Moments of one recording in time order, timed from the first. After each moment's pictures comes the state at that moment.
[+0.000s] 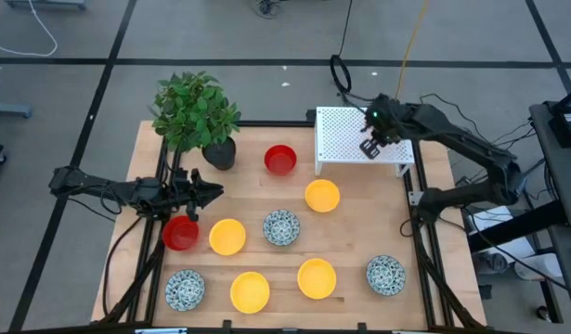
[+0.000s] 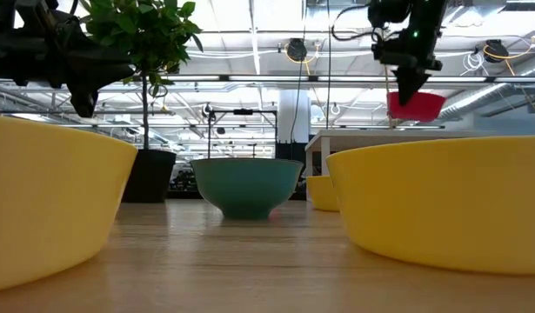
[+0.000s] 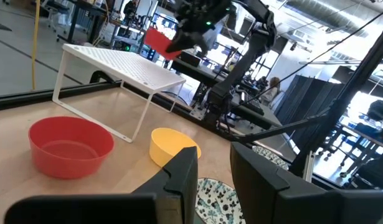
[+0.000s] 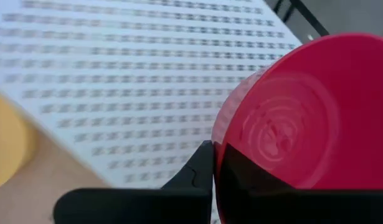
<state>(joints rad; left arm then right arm) -0.18 0.26 0.04 0.29 -0.34 -0.42 -0.65 1.25 1.24 -1.15 0.29 0.11</state>
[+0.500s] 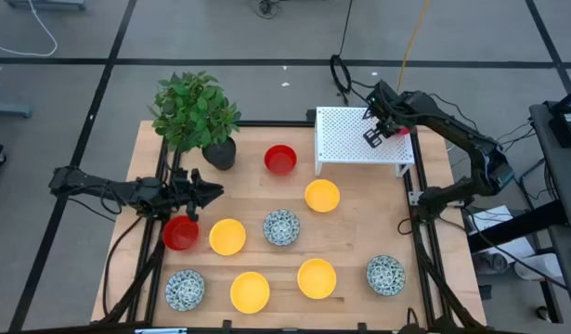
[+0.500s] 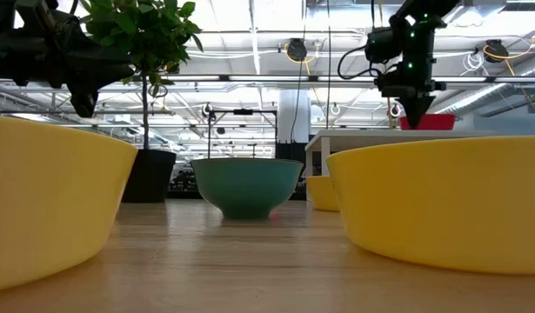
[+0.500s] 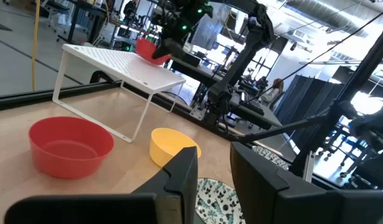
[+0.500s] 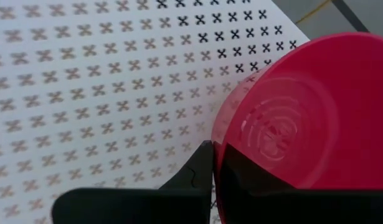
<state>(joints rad) -0.18 0.26 0.04 0.29 -0.34 -0.42 -0.86 1.39 1.24 -1.14 0.29 0.05</state>
